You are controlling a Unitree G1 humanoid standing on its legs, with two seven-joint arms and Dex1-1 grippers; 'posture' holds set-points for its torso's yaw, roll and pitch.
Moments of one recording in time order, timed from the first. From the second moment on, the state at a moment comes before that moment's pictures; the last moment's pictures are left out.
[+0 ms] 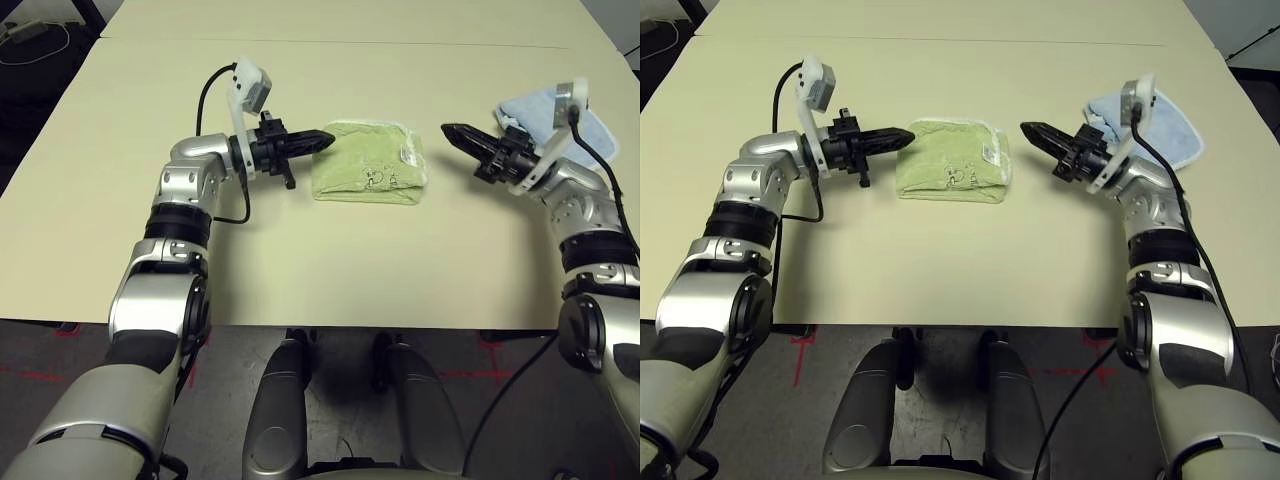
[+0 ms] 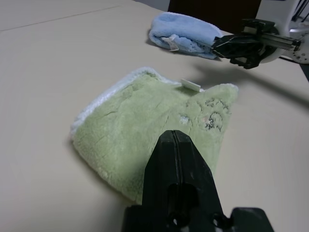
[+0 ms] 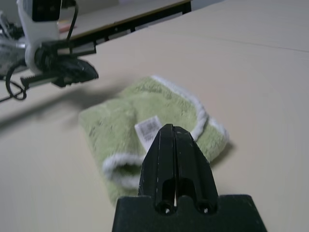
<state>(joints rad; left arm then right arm) -1.01 0.43 0.06 0.68 -0.22 0.25 -1.26 -0.83 -0.54 -0.24 0.79 0.37 -0.01 1.33</state>
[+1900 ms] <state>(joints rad) -1.21 0.41 0.04 0.96 -0.29 0.88 -1.19 -0.73 -0.60 -0.14 0.74 0.33 -0.24 1.46</state>
